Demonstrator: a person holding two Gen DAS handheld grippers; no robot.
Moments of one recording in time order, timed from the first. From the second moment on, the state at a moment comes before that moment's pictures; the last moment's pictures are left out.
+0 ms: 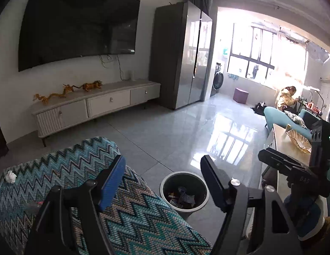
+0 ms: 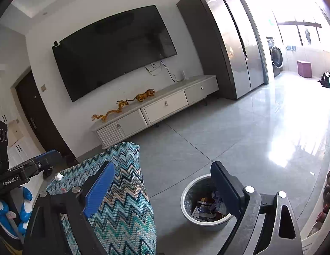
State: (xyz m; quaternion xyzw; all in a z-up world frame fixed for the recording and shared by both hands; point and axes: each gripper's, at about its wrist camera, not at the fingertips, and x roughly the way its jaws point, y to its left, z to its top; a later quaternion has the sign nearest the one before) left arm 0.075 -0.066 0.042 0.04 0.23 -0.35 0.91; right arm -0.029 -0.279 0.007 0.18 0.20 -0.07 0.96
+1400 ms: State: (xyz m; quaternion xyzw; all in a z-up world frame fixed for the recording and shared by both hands) left arm 0.107 0.210 0.007 -0.03 0.22 -0.04 0.98; right arm 0.084 -0.069 0.023 0.06 0.22 0.16 0.96
